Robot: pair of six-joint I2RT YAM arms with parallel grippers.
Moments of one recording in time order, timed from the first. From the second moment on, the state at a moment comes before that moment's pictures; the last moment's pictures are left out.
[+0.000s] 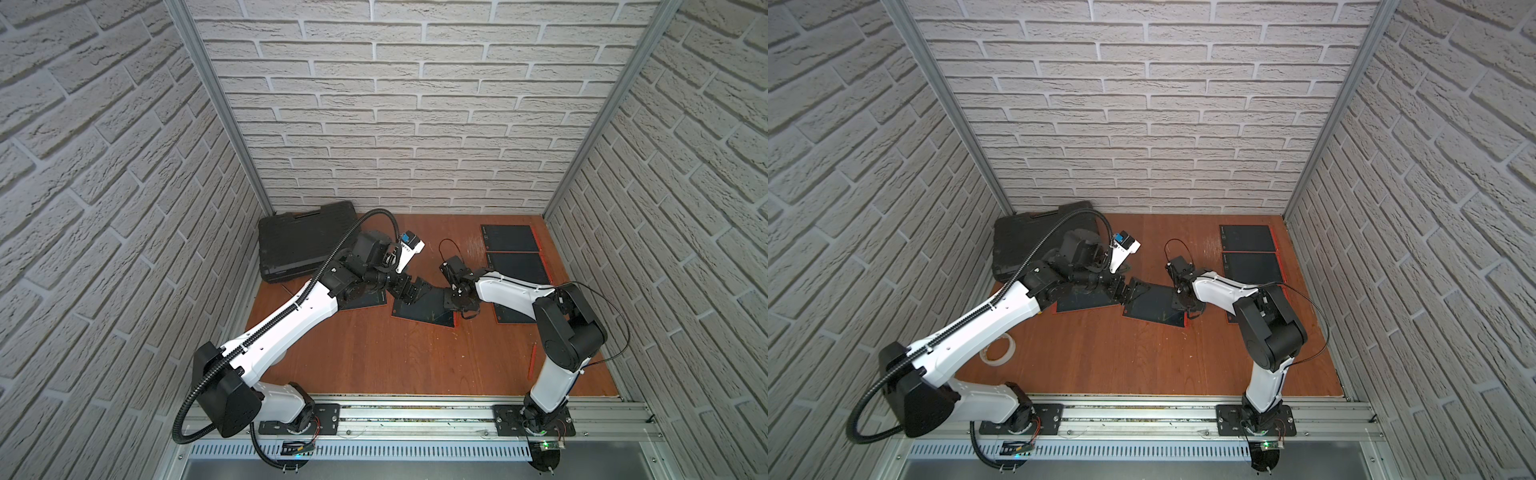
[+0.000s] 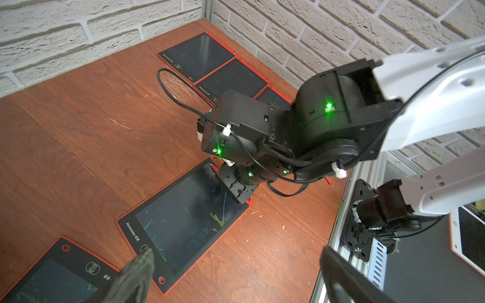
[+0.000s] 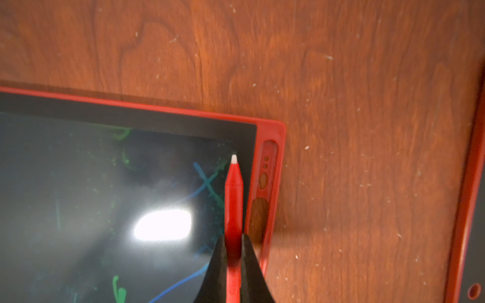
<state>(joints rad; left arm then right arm) -0.71 1.35 1.27 -0.56 0.38 -0.04 0.46 1.79 1.10 -0.65 0.16 0.58</state>
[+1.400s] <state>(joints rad) -0.71 1.35 1.27 -0.56 0.40 -0.04 0.46 1.74 1.08 -0.69 0.21 0.64</state>
